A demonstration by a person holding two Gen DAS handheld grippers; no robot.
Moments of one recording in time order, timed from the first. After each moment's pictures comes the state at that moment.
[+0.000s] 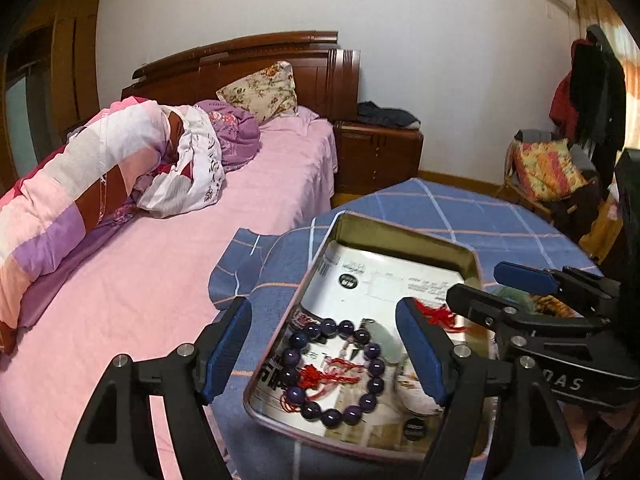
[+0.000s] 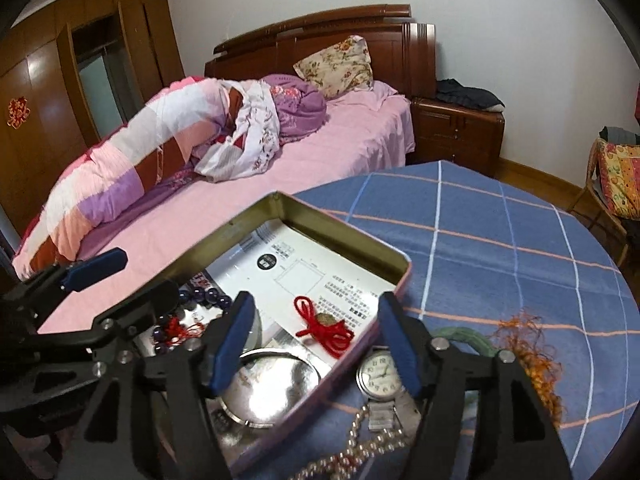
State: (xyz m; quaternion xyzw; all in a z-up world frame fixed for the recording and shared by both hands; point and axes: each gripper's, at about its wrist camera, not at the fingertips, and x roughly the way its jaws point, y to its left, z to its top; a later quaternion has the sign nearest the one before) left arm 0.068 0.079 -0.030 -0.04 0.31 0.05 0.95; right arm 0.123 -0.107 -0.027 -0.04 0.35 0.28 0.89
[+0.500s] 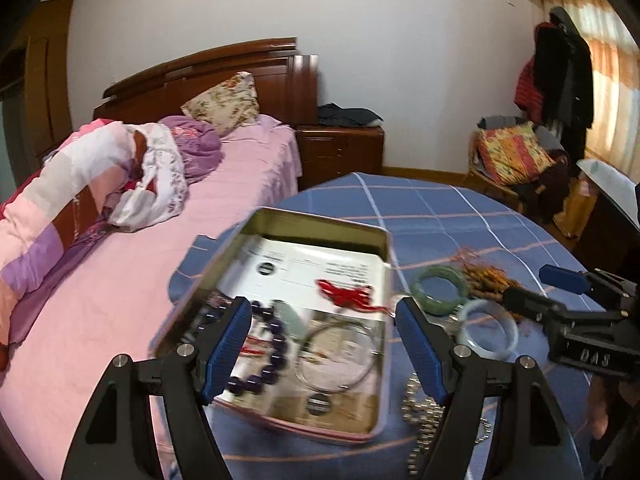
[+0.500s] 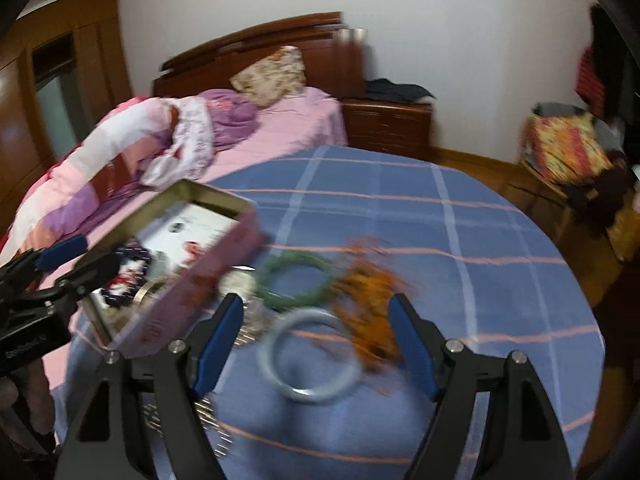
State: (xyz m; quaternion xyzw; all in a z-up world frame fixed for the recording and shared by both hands) left arm 0.053 0.008 -0.031 0.00 0.31 -0.01 0.95; right arm 0.089 -0.220 -0.035 -0.02 0.35 0.17 0.92
